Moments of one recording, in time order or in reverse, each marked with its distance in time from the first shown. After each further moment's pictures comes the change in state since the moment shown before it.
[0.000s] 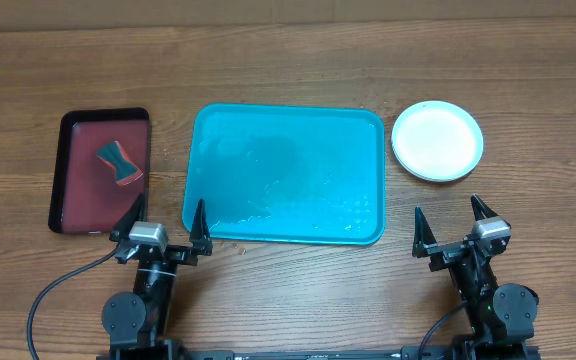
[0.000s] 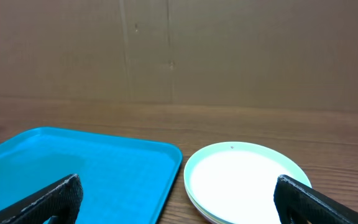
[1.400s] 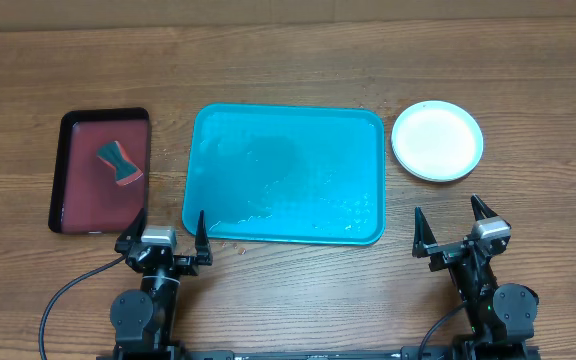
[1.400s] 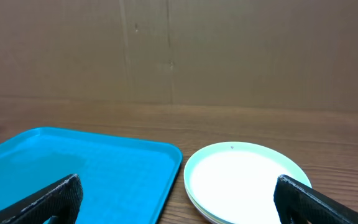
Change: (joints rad) left arm -0.052 -0.152 -0.003 -0.306 -0.127 0.103; right arm 0.000 0.000 0.000 -0.001 0.000 0.000
